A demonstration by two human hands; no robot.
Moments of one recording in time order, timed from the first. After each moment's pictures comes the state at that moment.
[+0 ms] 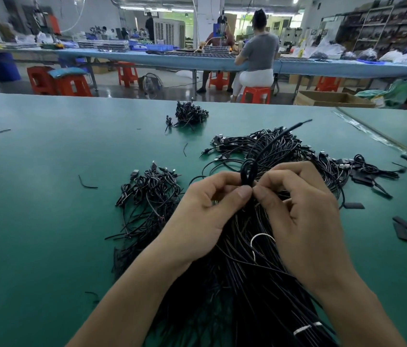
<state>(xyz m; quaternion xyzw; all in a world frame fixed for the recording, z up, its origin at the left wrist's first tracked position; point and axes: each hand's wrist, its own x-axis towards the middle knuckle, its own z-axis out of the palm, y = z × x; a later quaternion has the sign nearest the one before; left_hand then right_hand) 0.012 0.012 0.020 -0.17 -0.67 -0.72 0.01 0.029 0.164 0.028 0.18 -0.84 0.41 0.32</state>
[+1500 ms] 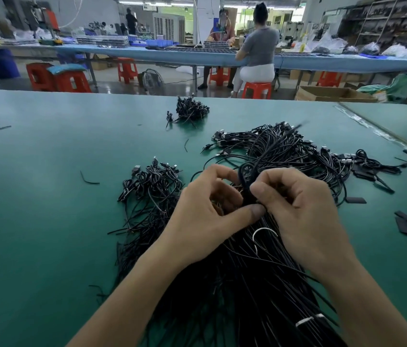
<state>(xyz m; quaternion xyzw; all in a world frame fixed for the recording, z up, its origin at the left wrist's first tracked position) 0.014 0.006 0.010 -0.20 -0.77 -0.60 0.09 0.026 0.166 0.028 0.13 -0.82 0.51 0.21</state>
